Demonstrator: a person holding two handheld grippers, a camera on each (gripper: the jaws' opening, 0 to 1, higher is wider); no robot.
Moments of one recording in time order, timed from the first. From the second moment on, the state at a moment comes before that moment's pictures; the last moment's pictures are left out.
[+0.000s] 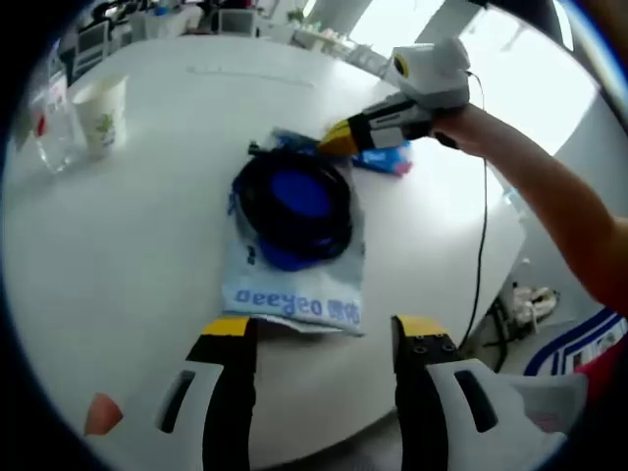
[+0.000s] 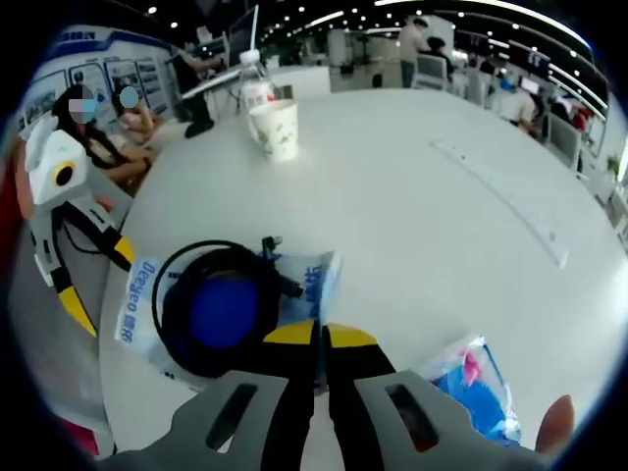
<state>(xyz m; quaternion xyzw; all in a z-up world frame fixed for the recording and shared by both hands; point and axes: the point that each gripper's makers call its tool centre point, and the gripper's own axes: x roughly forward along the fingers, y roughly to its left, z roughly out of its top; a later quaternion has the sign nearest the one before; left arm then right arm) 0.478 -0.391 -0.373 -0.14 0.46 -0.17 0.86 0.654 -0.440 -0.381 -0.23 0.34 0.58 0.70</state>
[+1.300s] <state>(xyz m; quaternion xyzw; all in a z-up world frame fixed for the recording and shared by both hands) 0.508 -0.336 -0.380 -0.12 0.45 -0.10 0.88 0.634 -0.458 -0.379 -0.22 0.38 0.56 0.71</state>
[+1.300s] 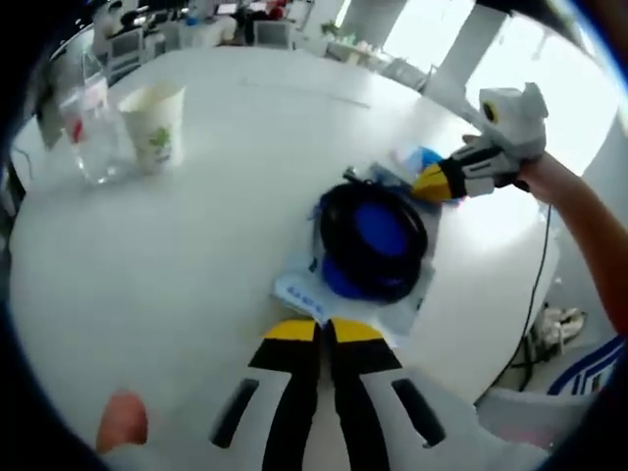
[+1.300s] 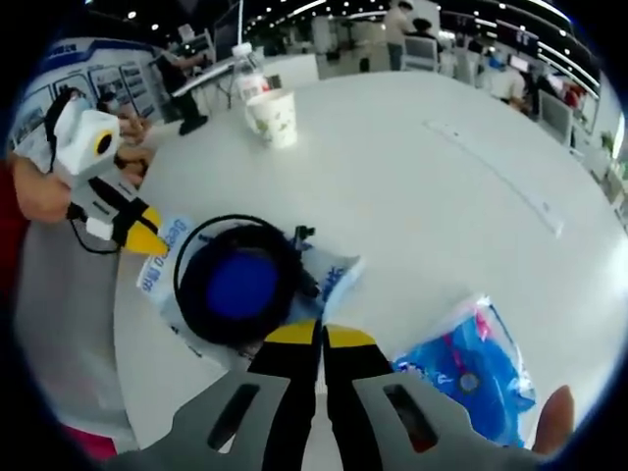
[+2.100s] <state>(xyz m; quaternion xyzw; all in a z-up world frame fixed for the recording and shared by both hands) 0.570 -0.287 -0.348 -0.03 0.42 -0.14 0.90 0.623 -0.454 -0.342 -0.16 0.36 0.50 0.77</state>
